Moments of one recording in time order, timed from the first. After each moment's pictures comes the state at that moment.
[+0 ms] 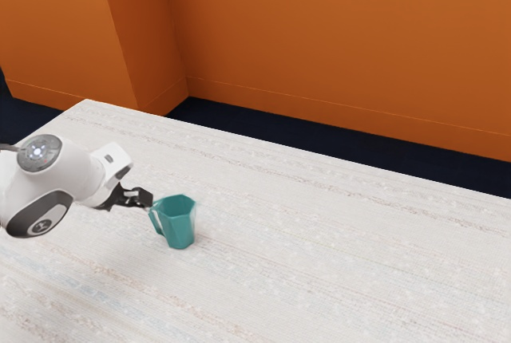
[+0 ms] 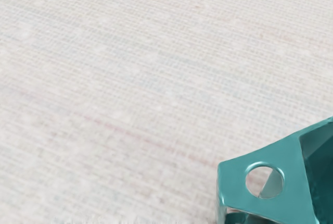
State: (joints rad) arm 0.33 -0.18 -0.07 -2.73 0.61 3.11 -0.74
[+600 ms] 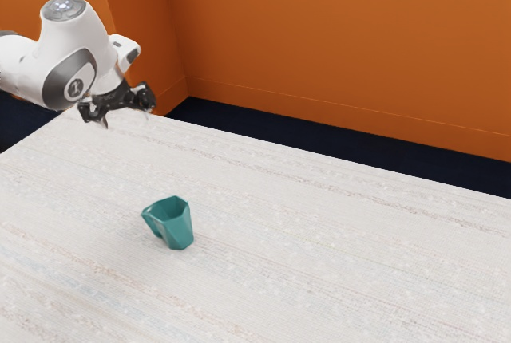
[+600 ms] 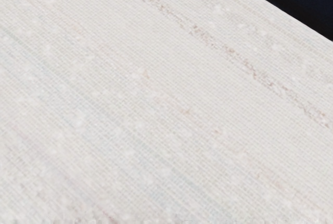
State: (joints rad) arm 0.28 -0.11 -0.12 -2.13 0.22 2.40 -0.67
